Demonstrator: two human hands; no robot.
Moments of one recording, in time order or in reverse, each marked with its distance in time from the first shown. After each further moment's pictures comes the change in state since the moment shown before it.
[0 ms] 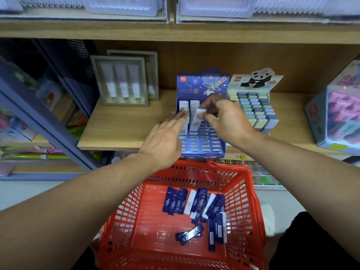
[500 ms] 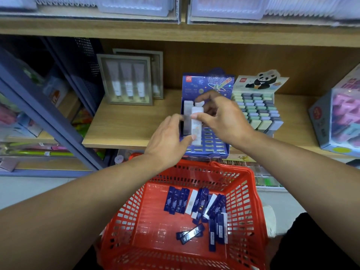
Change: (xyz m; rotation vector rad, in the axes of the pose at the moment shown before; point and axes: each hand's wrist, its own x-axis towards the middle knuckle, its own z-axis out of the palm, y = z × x) left_hand -0.006 0.009 -0.003 -0.327 0.143 -0.221; right_hand 0.001 -0.022 0.006 0.104 -0.036 -0.045
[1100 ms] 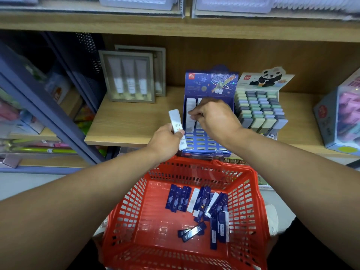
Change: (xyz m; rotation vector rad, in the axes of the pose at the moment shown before) left_hand 0.009 -0.016 0.006 -0.437 -0.129 -0.433; right_hand 0.017 0.003 0.023 -0.421 -0.106 0.021
